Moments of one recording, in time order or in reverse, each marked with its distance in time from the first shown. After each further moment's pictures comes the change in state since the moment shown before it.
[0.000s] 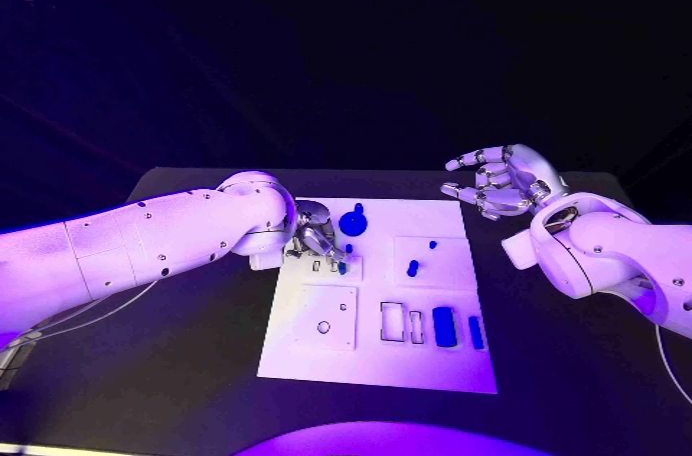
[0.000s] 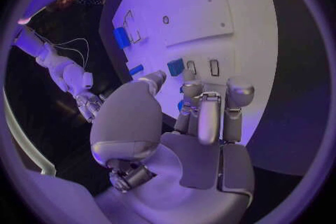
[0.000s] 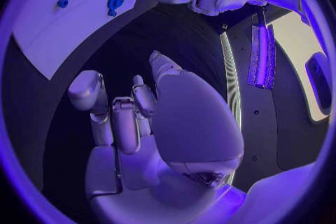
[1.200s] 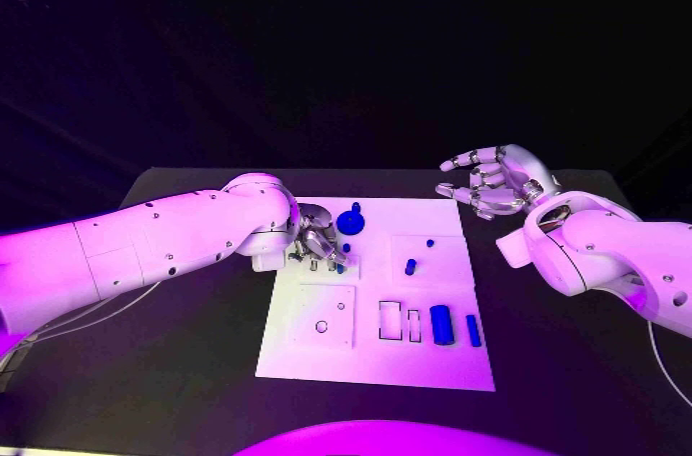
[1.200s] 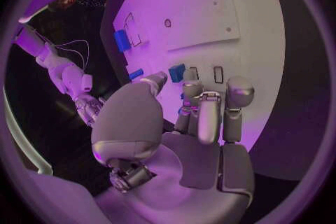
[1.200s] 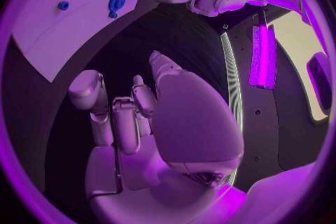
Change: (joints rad) left arm 0.000 0.032 -0.011 -0.032 0.021 0.028 -0.001; left_hand 0.029 0.027 0.009 -0.003 0.000 -0.007 -0.007 0.008 0.020 0.000 0.000 0.000 -0.003 -0.004 -0.004 0.000 0.000 0.000 0.000 0.000 0.004 0.006; right arm -0.004 0.008 0.000 -0.009 0.001 0.007 -0.009; right_hand 0.000 0.000 0.000 0.000 0.004 0.000 0.000 0.000 -0.001 0.000 0.000 0.000 0.000 0.000 0.000 0.000 0.000 0.000 -0.004 -0.004 -0.004 -0.003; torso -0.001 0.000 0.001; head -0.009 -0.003
